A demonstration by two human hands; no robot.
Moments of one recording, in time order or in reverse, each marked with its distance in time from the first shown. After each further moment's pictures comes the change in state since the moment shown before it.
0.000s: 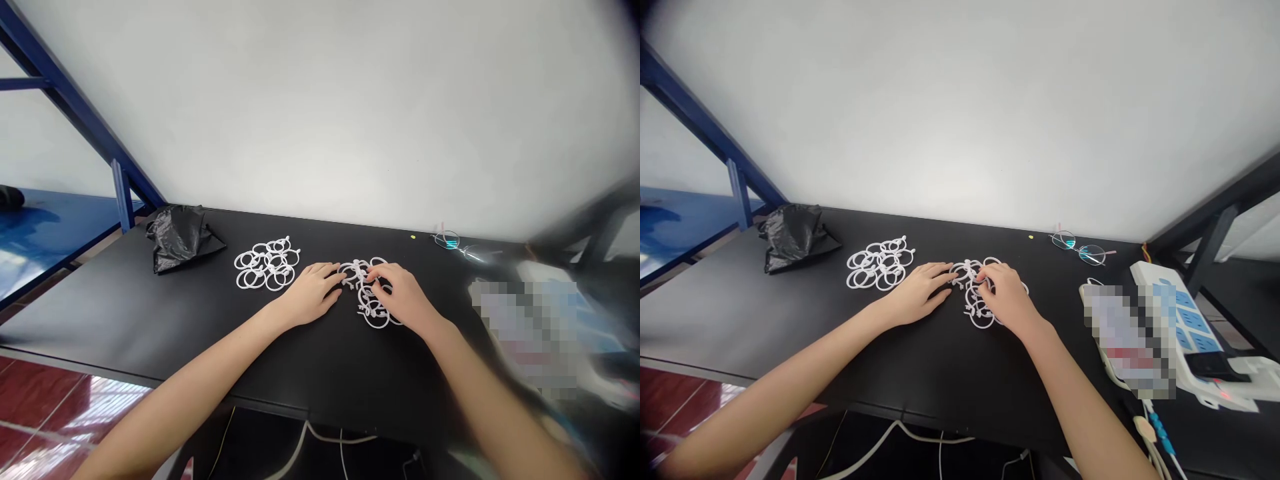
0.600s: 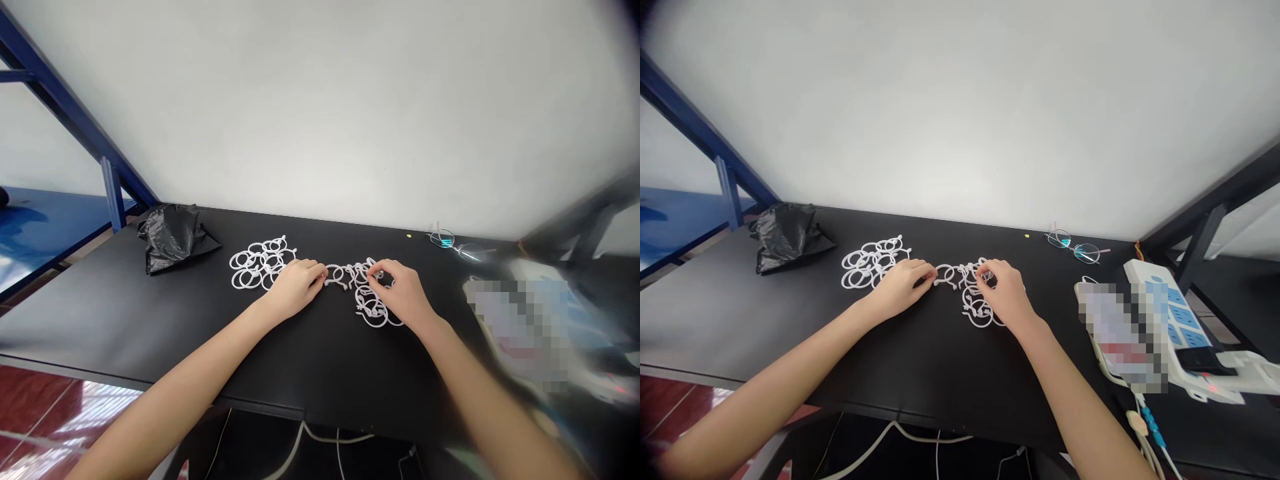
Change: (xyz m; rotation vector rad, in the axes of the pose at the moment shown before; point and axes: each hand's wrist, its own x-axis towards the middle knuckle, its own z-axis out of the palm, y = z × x) left_hand -0.001 -0.013 -0.012 -0.006 0.118 -0.053; right_hand 0.001 -0.005 -0.003 0.073 0.144 0.074
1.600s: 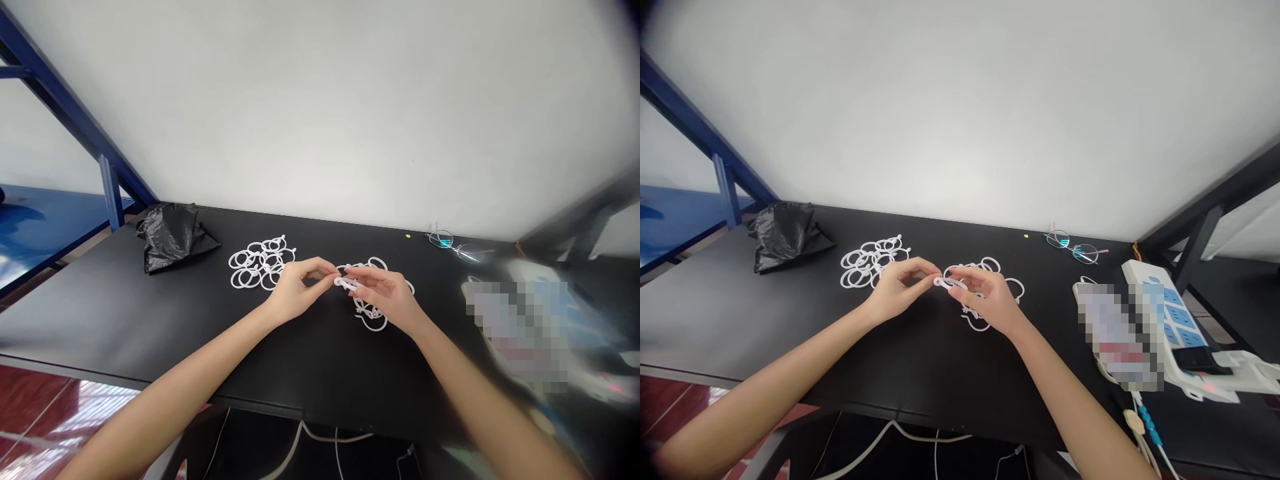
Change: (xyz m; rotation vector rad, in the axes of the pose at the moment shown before) left_hand -0.001 0.026 -0.013 -0.859 0.187 -0.163; right_hand -0.009 -0.021 0.004 0.799 -0.261 0.158
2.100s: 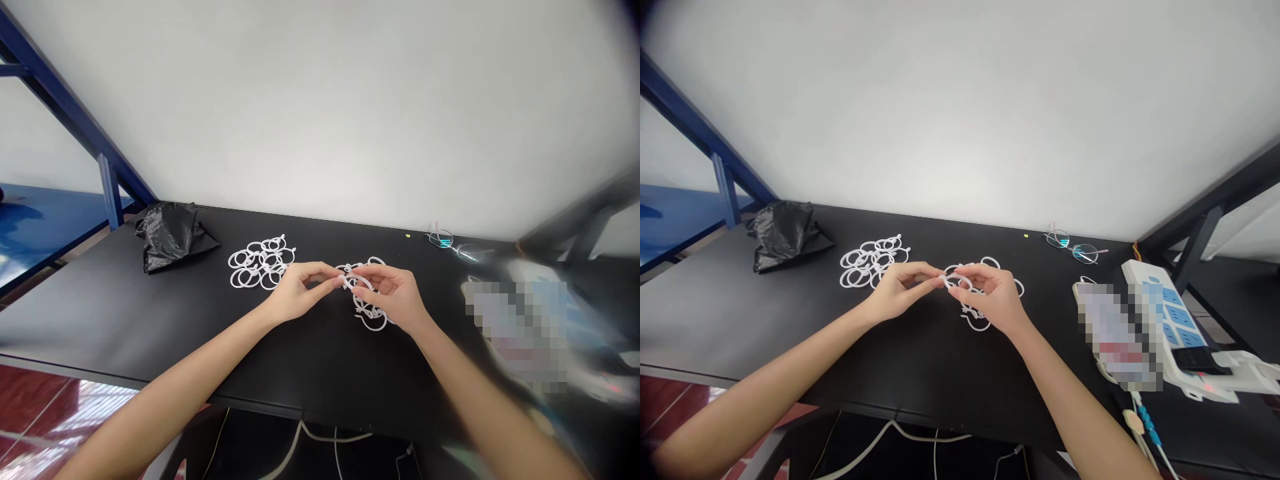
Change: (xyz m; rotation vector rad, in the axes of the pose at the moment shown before) left_hand -0.001 0.002 0.000 -0.111 -0.084 -0.073; right_hand -0.001 0.002 0.000 0.042 0.117 -0.050
